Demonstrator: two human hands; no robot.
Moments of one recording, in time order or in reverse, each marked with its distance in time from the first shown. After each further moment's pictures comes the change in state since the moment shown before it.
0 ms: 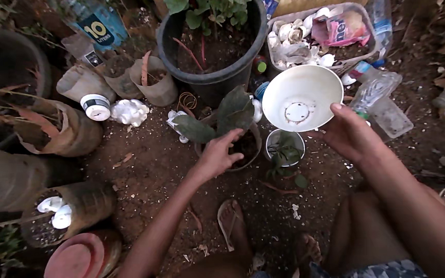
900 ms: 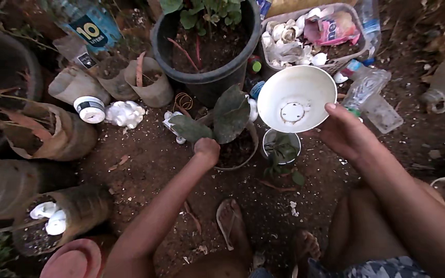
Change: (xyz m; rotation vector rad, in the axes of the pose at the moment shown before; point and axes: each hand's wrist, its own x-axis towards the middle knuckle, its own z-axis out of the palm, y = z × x) left_hand 0.043 -0.003 0.017 0.937 -0.596 -0.562; right_hand -0.010 -0.001 0.003 -0.031 0.011 0.011
